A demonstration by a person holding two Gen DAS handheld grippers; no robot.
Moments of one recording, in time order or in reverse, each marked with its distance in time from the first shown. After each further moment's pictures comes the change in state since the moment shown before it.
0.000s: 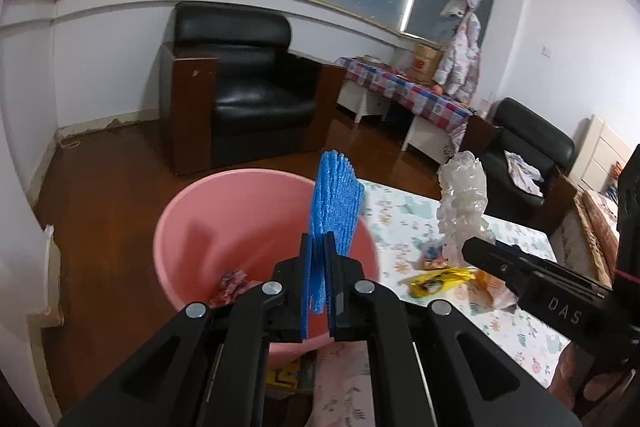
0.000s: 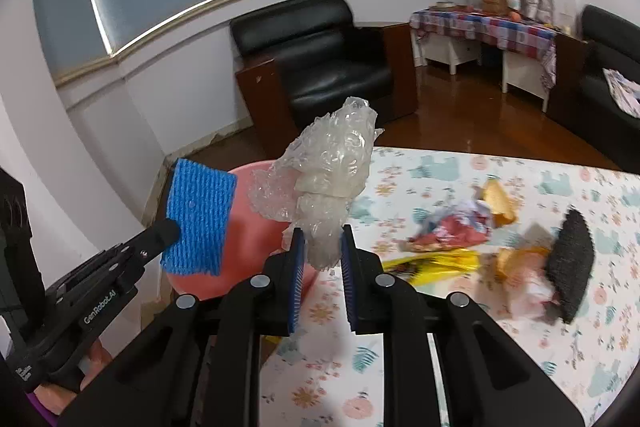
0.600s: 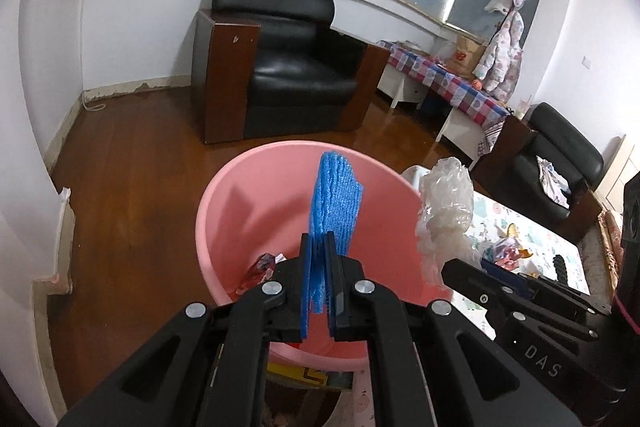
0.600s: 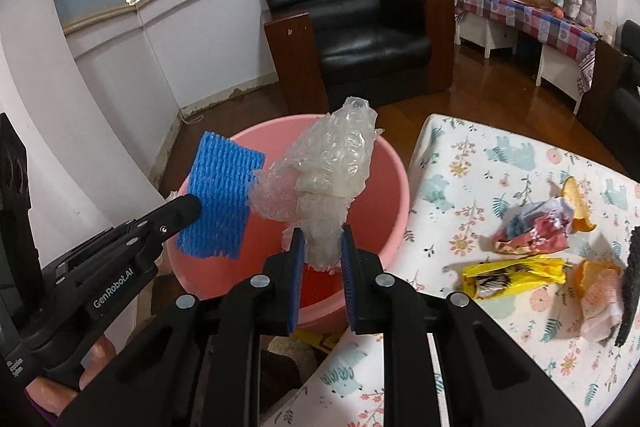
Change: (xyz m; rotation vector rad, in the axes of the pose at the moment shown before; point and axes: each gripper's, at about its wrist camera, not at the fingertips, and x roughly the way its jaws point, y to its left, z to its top) left arm 0.038 0.046 -0.007 -0.097 0.082 0.089; right arm 0.070 0.046 -0.003 -0.091 0.138 0.042
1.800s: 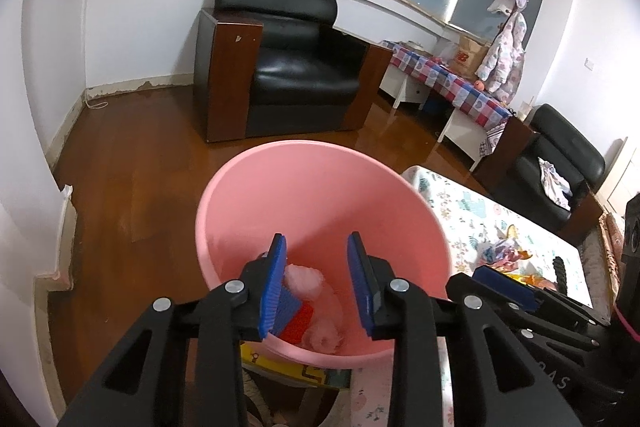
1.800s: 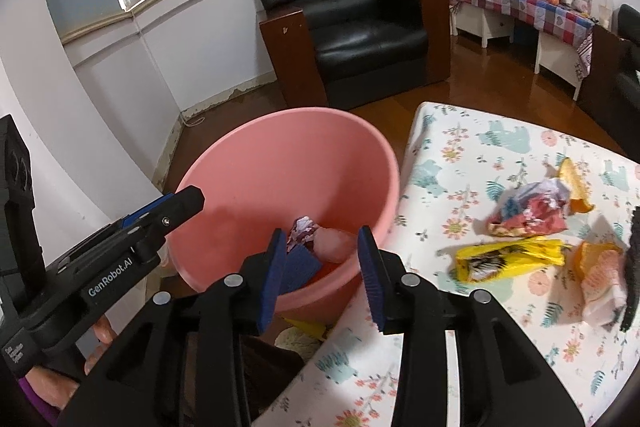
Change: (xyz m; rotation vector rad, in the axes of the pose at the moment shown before) left arm -0.005 -0.001 -0.003 -0.005 -0.005 -0.002; right arm -0.009 -0.014 -0.008 0.043 0.000 0.009
